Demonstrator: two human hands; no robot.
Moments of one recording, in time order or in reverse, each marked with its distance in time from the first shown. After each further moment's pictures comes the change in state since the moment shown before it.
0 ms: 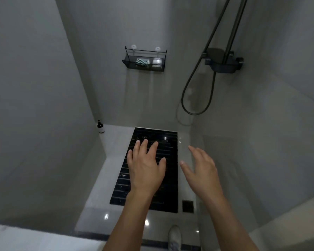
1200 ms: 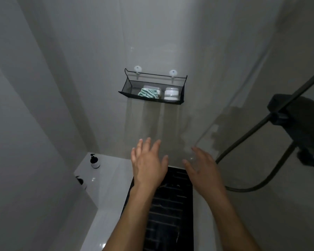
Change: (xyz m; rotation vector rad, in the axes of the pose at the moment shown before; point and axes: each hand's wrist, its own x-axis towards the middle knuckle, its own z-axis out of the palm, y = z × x) left_hand 0.567 -0.048 0.113 0.020 -0.004 -0.072; right_hand 0.572 -0.047 0.093 0.070 -0.013 -0.070
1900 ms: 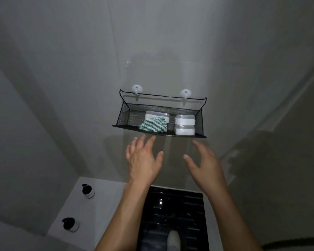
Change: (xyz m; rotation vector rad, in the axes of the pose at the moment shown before) left_hand 0.302 -0.067 0.021 -0.039 -0.033 0.026; right_hand 0.281 -0.058 0.074 0.021 0.083 0.068
